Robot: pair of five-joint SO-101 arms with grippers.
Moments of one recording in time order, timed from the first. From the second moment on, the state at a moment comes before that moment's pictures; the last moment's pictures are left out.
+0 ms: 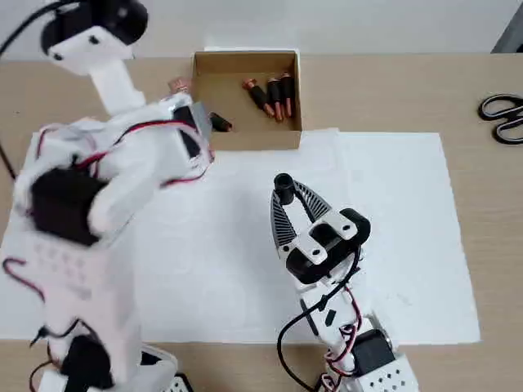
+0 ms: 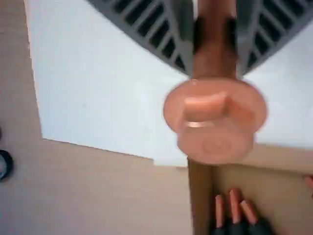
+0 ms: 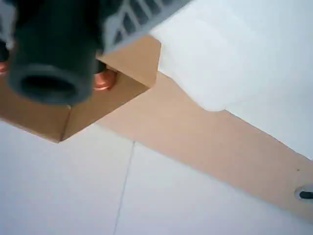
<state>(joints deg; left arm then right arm) 14.8 -15.3 -37.3 99.8 34.1 -27.6 -102.5 96.2 12.6 5.2</state>
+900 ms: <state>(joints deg) 28.4 -52.9 42.2 24.7 13.9 -27.7 -102.5 96.2 7.7 5.2</state>
